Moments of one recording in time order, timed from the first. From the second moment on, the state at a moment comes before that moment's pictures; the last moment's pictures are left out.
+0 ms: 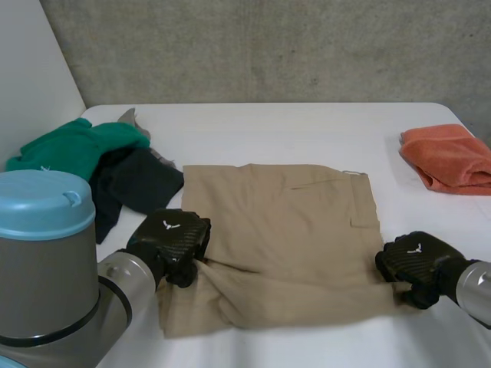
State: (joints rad) left arm 4.08 -1.78 -1.71 3.01 -1.61 3.31; right arm 1.55 -1.37 1.96 0.21 1.10 2.26; left_hand 1.12 1.19 1.19 1.20 1.00; right_hand 1.03 1.13 1.12 1.12 0.92
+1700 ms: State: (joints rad) left arm 4.13 -2.24 -1.37 3.37 -1.69 3.55; right arm 1.86 -0.94 1.37 -0.17 1.45 2.73; left_hand 1.01 0.99 0.99 0.99 0.81; right_hand 0.83 0.83 0.83 0.83 0.64
